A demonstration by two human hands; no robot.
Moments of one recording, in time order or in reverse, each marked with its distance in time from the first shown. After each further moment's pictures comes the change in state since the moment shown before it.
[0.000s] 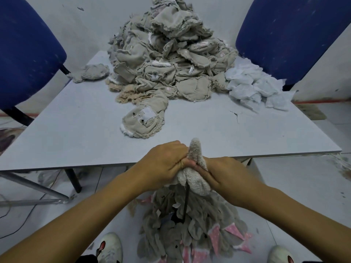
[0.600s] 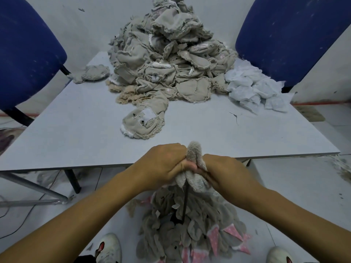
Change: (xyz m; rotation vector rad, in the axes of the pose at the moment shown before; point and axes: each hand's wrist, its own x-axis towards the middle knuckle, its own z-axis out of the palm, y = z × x) left_hand 0.002 0.004 -0.007 0.041 -0.057 0.023; right_hand -0.001 0.000 0.003 0.037 0.191 -0.079
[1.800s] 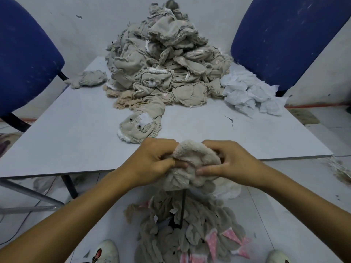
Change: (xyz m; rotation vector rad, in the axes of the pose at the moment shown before) left_hand 0.001 -0.005 -0.017 -0.297 0.213 0.022; right_hand 0.020 0.022 -0.040 0.566 -0.156 0.143
